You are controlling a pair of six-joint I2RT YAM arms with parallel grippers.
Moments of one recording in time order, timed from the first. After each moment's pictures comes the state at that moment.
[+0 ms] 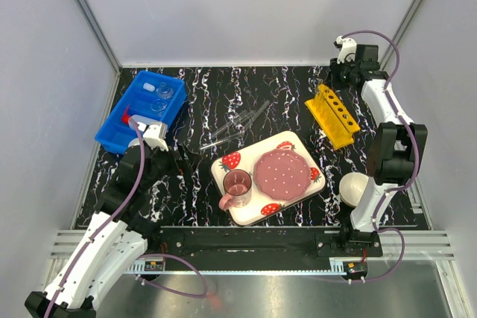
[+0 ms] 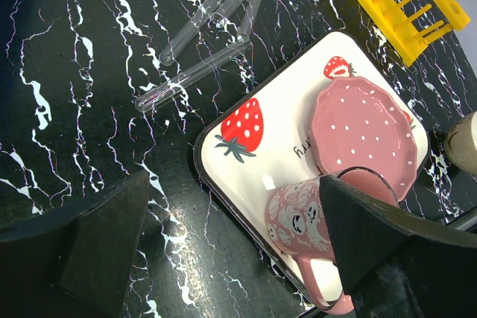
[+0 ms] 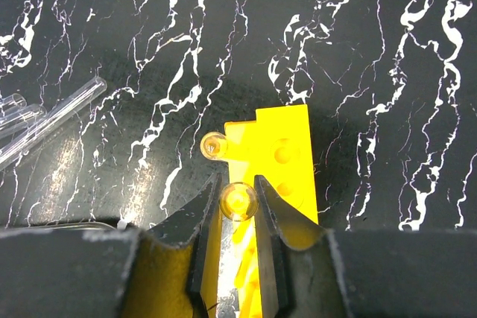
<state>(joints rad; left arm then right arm) -0.38 0.54 0.58 -0.41 0.12 -0.39 -0.06 1.89 1.62 -0.39 -0.36 -0.16</state>
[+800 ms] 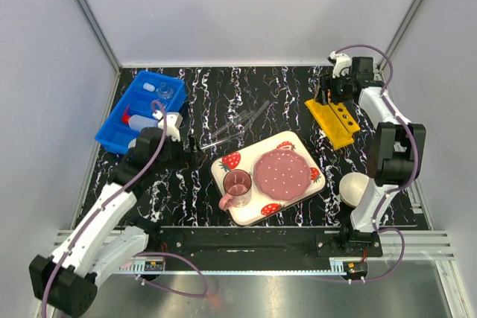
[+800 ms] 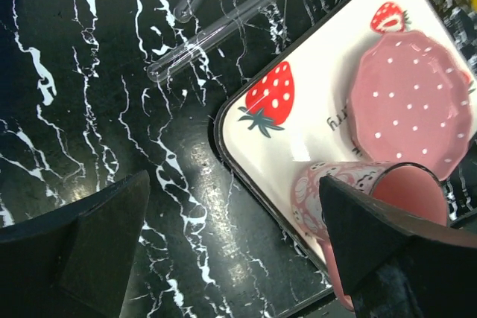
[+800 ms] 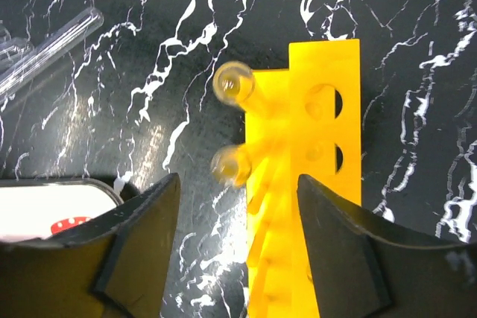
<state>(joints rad) -0.38 0.76 0.66 -0.46 0.13 -0.34 -0.06 1.91 1.50 -0.38 -0.41 -0.21</state>
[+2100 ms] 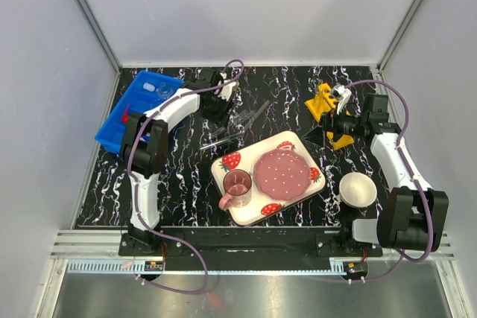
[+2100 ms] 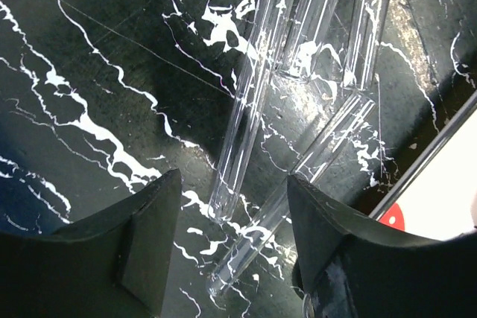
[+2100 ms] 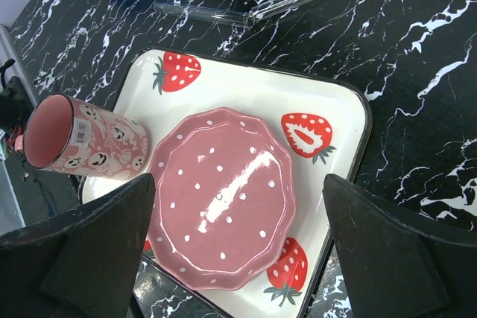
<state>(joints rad) -0.38 2.06 1.64 -0.67 0.20 0.12 -0.09 1.31 0.95 -0.43 -0.98 -0.26</state>
